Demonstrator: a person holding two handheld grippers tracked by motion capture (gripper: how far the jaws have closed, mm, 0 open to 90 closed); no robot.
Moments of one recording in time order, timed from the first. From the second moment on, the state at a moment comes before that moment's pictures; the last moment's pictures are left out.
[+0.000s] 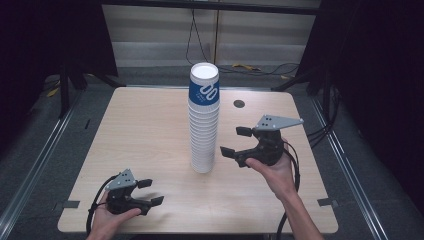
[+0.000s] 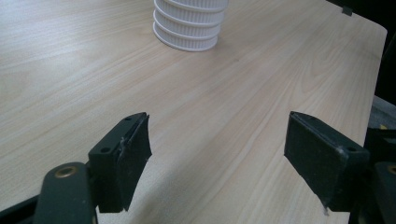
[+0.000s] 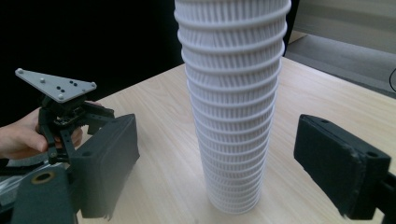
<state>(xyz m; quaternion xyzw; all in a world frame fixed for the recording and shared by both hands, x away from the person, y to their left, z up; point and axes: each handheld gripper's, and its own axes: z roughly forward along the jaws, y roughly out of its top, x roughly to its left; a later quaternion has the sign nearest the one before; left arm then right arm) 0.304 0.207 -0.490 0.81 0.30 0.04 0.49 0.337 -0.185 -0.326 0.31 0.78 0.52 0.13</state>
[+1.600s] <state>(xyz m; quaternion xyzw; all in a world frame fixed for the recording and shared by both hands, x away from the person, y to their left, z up) 0.304 0.203 -0.492 0.82 0.31 0.04 0.48 0.385 -0.152 -0.243 0.26 0.79 0.54 0.14</state>
